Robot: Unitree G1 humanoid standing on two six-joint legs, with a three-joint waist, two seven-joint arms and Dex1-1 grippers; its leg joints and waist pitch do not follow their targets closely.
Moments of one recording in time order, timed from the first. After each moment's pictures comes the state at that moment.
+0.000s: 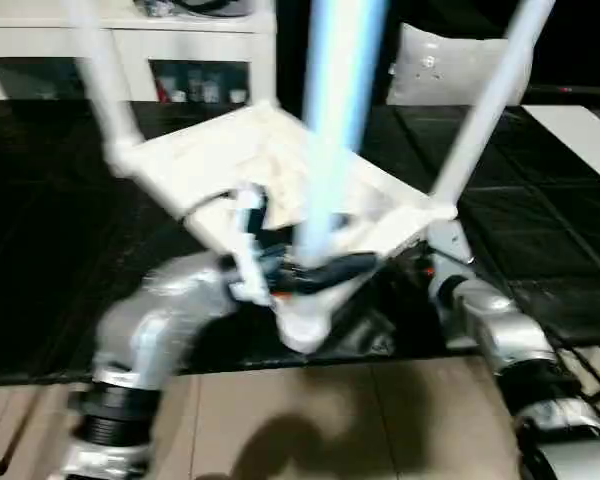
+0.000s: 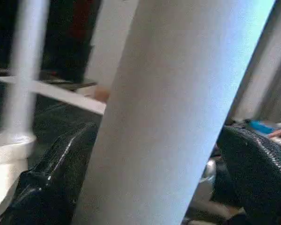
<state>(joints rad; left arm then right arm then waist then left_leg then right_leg) -0.43 0.15 -0.13 -0.11 -0.63 0.59 -0.90 -0.55 -0.26 0.05 0.75 0.07 0.22 0.32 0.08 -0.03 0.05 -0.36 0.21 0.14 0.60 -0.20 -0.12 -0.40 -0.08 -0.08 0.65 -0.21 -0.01</state>
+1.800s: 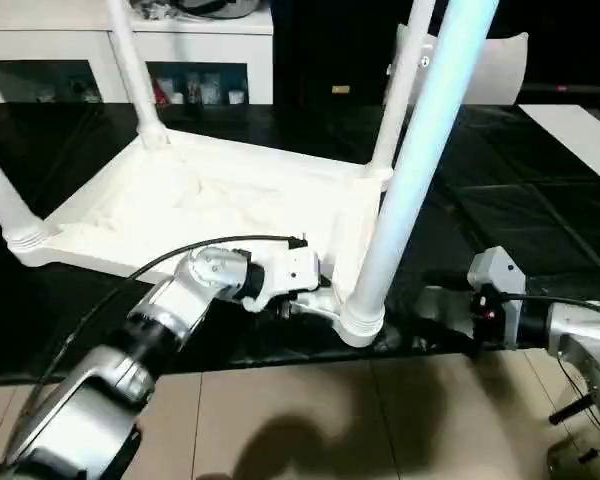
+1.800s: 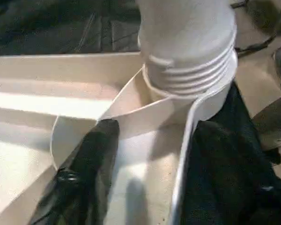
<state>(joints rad) -0.74 0.32 -0.50 0.75 0.05 -0.19 -1.08 -0.19 -0.67 0.05 0.07 0.29 0.28 1.05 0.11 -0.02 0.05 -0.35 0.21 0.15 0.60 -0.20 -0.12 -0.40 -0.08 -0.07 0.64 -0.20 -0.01</state>
